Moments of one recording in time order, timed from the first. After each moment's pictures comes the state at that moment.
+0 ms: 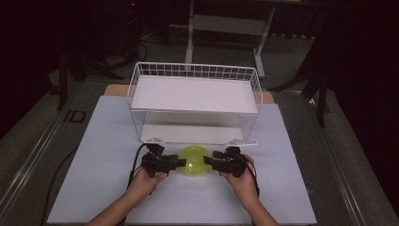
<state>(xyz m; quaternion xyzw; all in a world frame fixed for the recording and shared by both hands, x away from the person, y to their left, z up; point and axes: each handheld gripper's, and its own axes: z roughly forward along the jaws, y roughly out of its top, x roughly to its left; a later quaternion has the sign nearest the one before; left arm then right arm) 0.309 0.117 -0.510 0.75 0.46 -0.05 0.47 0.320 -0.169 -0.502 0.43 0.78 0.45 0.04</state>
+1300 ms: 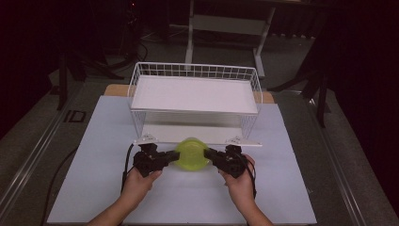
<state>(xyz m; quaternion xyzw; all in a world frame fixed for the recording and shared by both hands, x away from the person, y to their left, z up) 0.293 0.127 -0.468 0.74 0.45 0.02 0.51 0.298 -0.154 -0.458 0.45 0.74 0.50 0.06</state>
